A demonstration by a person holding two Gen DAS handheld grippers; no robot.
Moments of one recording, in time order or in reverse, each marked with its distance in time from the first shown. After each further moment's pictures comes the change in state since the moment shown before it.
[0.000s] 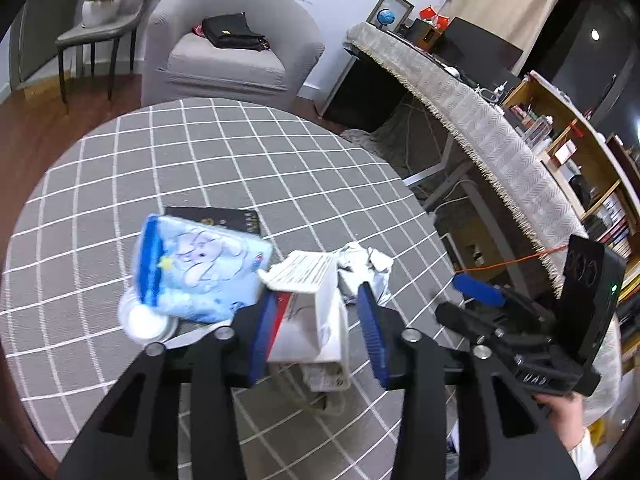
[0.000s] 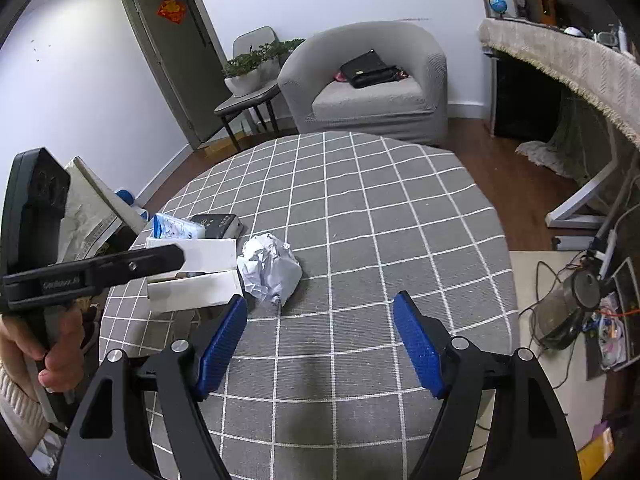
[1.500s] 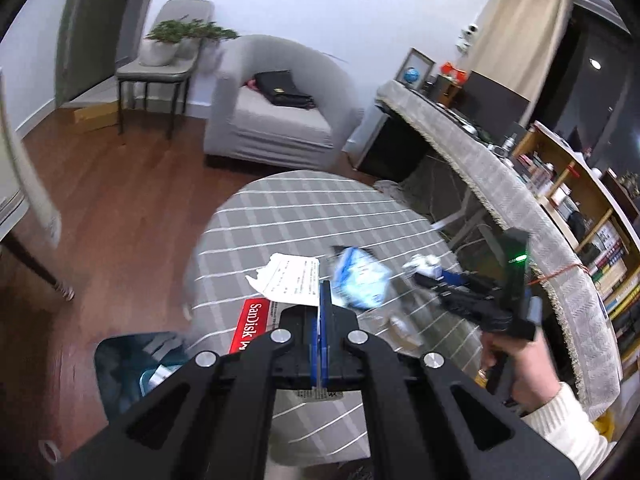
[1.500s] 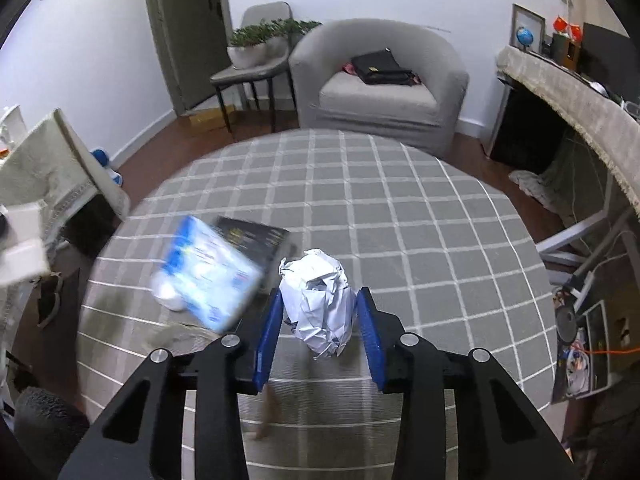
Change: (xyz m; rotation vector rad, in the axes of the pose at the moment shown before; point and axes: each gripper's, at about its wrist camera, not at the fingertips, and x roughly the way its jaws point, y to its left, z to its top) left arm -0.201 0.097 -0.030 -0.037 -0.176 0.115; right arm 0.046 0.107 0.031 -0.146 0.033 -0.143
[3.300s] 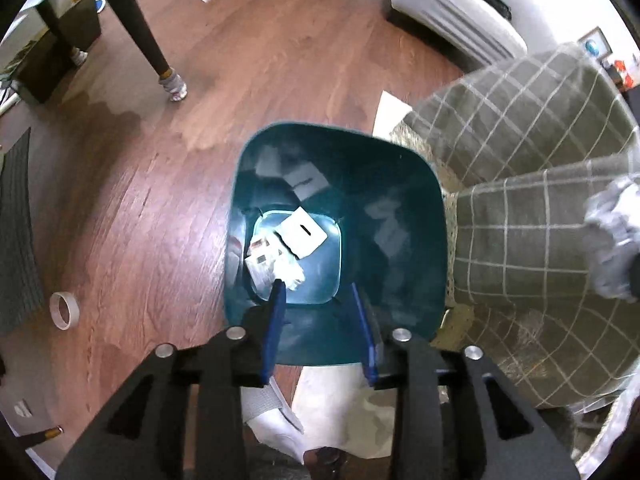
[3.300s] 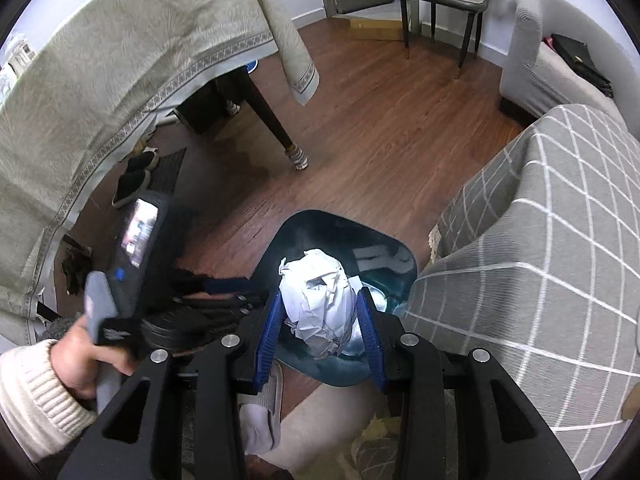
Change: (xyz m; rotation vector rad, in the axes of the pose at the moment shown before) left arm 0.066 0.275 -0.174 -0.375 0.404 0.321; right arm 0.108 0.314 -0.047 -0.329 0.339 0.333
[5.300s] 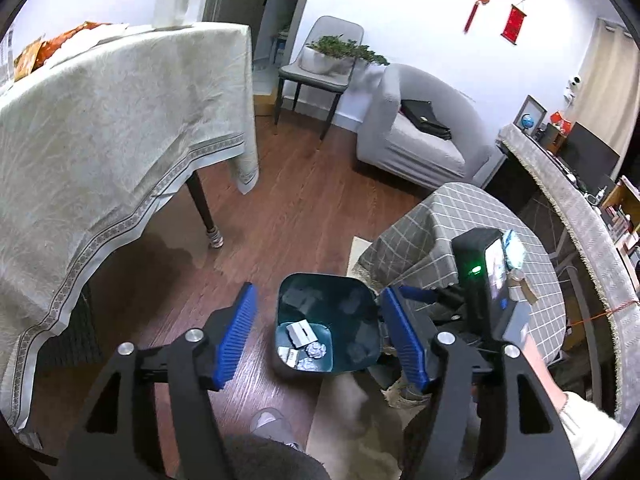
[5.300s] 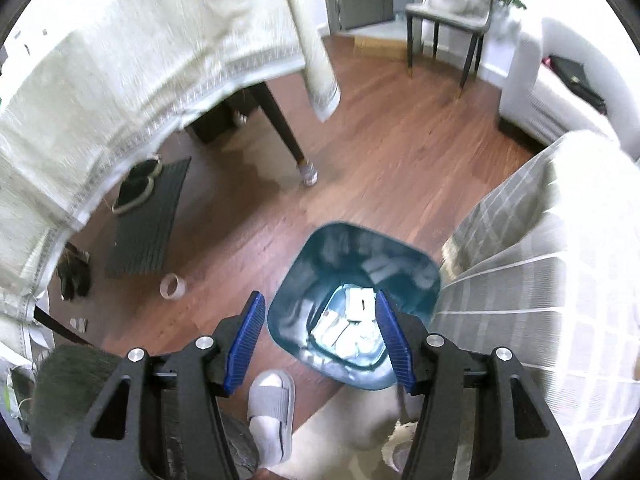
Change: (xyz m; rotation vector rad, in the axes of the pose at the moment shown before) left arm -0.297 -0.016 -0.084 0.098 -0.521 -0.018; right arm -0.037 0.049 -0.003 -0.020 -0.116 -0.050
